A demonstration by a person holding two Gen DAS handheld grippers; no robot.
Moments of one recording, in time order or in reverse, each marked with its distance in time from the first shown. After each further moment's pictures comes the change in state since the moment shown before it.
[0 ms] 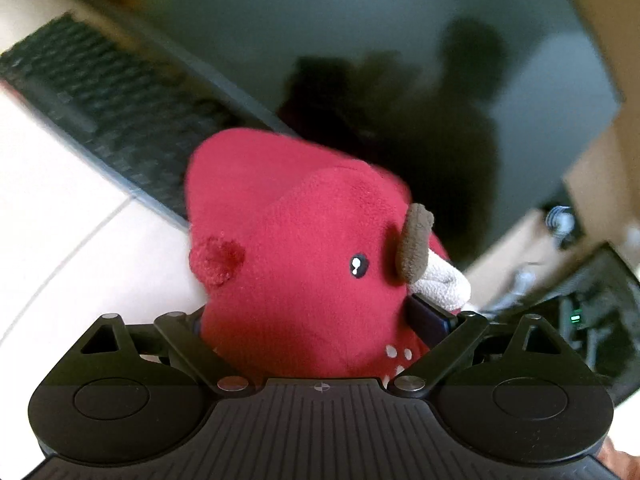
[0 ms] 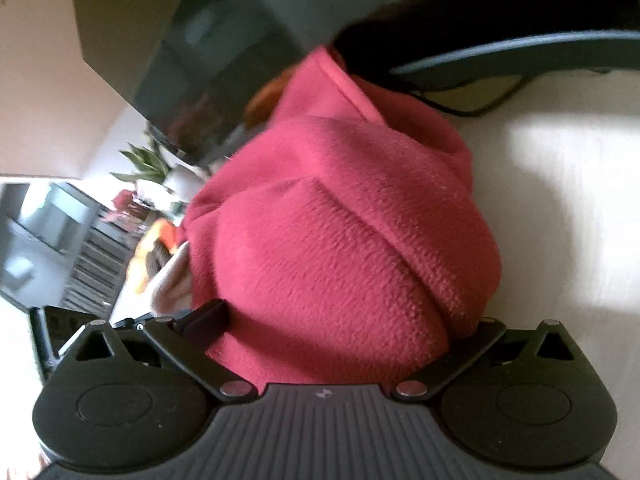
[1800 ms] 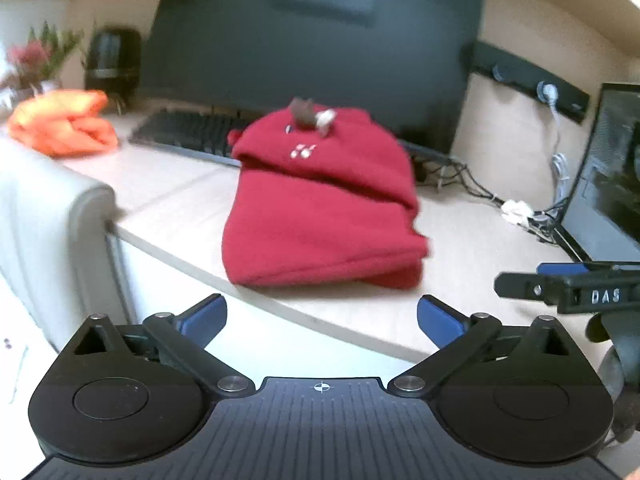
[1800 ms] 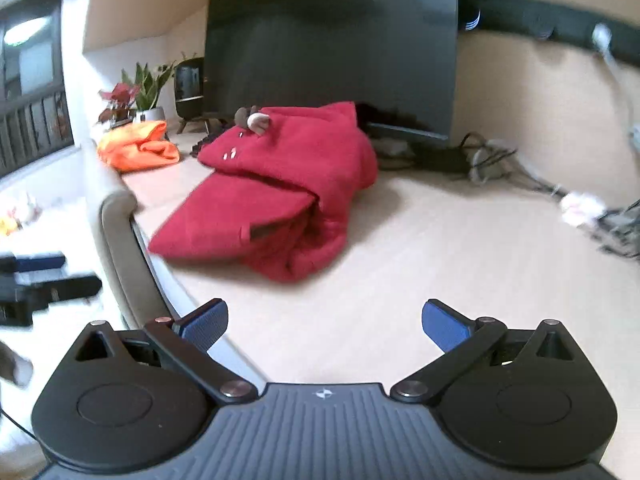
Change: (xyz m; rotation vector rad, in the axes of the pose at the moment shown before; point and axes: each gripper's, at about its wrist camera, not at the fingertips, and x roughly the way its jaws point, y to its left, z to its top) left arm -0.146 -0.118 -0.278 0.377 -0.304 0.415; right arm -0.207 0.075 -0.270 -0.579 -0.281 -0.460
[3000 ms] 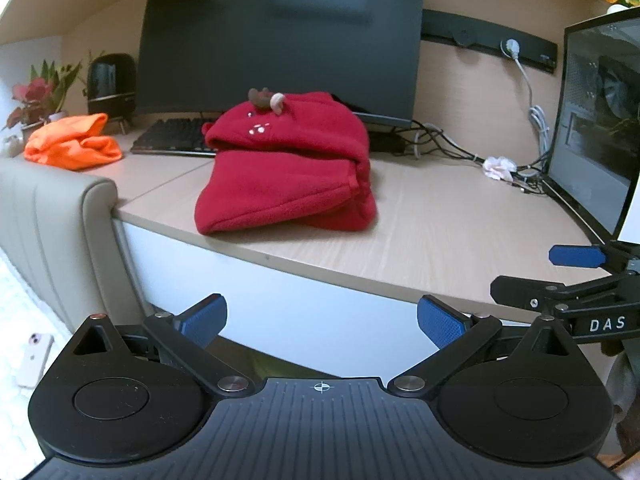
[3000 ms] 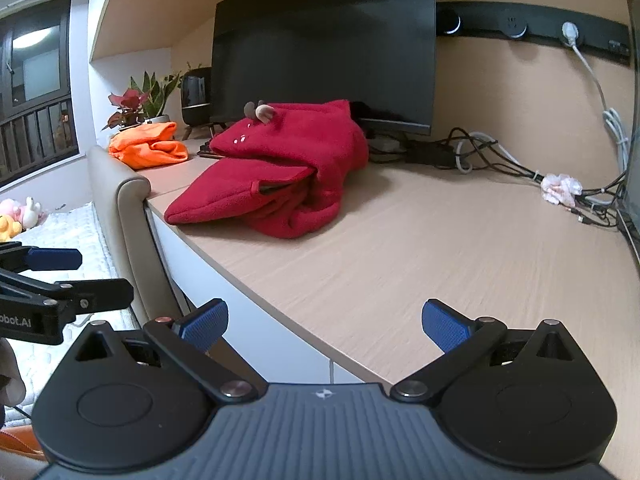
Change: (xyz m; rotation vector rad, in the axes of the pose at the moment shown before) left arm -0.031 -0.064 -0.042 0.096 0.031 0.018; right arm -0.028 -0.009 -0.040 0.033 -0.037 0.015
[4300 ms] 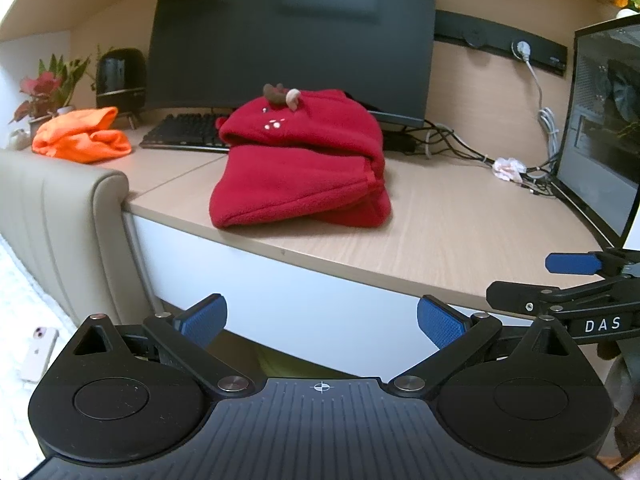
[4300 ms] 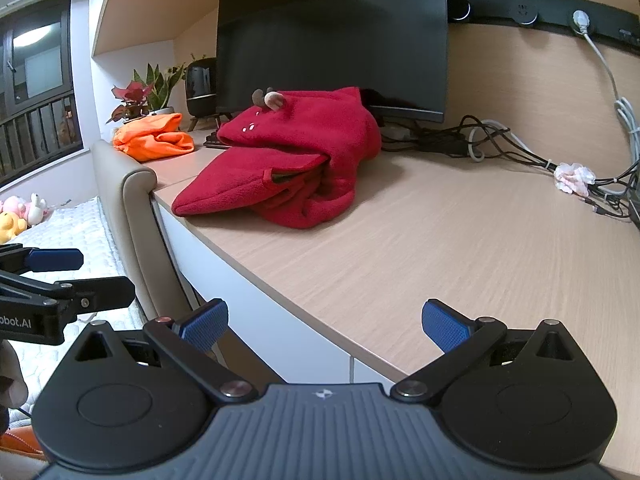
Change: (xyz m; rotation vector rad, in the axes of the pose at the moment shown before) left arm -0.002 0.005 -0.006 -0.019 0.014 0.017; right arm 0.013 0.007 0.000 0.002 0.027 0.014
